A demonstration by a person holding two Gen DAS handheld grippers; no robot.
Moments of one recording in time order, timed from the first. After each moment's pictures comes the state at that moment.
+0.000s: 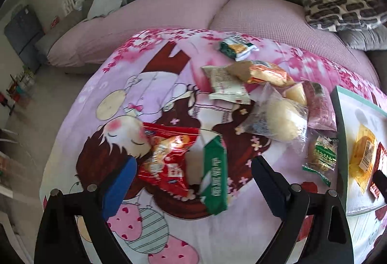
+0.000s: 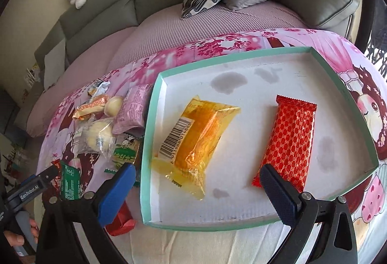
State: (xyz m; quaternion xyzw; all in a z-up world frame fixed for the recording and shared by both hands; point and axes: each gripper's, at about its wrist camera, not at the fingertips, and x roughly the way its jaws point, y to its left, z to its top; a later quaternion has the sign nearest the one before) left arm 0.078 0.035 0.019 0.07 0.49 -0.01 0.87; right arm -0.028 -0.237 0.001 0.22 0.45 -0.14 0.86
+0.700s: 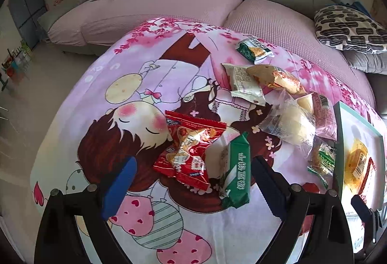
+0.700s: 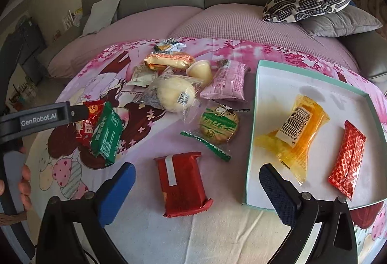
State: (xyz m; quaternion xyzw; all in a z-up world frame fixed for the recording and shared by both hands) left arm 0.080 0.070 0.019 0.01 0.51 -0.02 0.86; right arm -0.013 -0.115 0.001 0.08 0.46 -0.02 0.88
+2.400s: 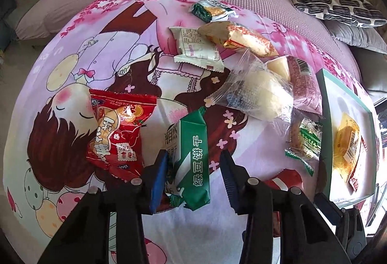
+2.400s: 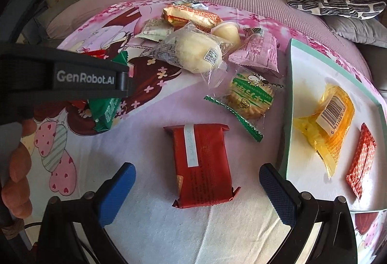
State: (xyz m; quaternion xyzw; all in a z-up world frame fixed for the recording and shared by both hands) left arm 0.097 0.026 -0.024 0.00 0.58 -0.09 0.81; right arm 0.005 -0.083 -0.035 0.01 0.54 -0.01 0.84
